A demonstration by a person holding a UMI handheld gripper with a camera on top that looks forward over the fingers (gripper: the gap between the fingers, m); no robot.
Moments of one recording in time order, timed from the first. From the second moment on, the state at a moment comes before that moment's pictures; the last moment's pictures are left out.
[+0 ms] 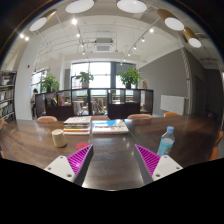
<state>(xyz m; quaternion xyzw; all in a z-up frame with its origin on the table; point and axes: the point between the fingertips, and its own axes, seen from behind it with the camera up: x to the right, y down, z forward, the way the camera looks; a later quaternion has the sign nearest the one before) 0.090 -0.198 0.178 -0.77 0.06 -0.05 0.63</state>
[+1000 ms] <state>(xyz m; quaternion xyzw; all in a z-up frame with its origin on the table) 0.364 -0.085 0.087 -0.76 0.09 -0.09 0.64</state>
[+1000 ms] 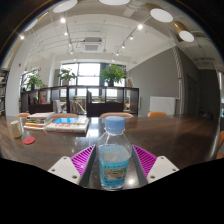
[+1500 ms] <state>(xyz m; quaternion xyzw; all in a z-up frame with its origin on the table) 0.368 -0.077 0.088 -0.75 0.08 -0.13 0.65</state>
